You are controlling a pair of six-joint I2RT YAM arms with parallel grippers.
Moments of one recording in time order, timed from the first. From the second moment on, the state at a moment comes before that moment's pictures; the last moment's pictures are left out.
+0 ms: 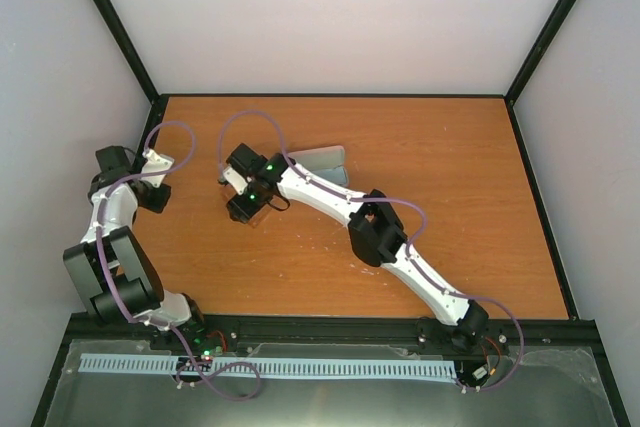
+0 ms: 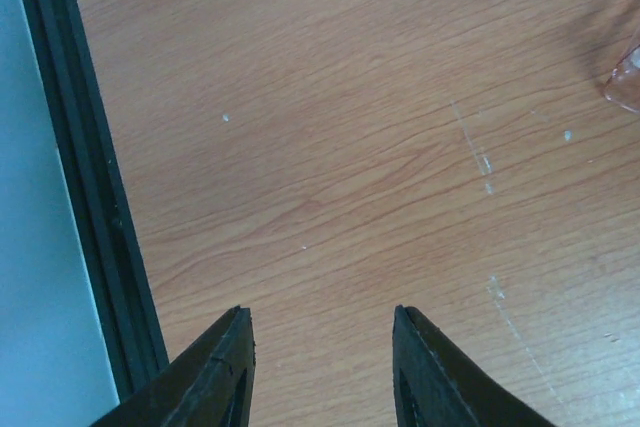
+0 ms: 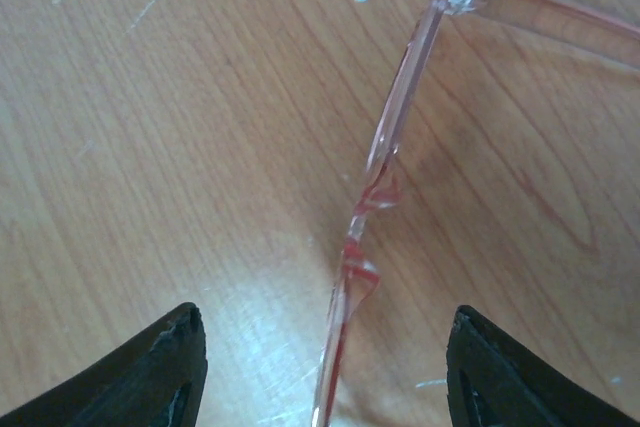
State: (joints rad) left arm 0.45 1.42 0.94 -0.57 0.23 0.77; right arm 0.98 2.59 2.43 -0.90 -0.29 0.05
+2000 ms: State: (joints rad) left arm 0.13 1.86 1.12 -0.63 0.48 0.76; right arm 0.89 2.33 1.98 -1.01 -0.22 0.26
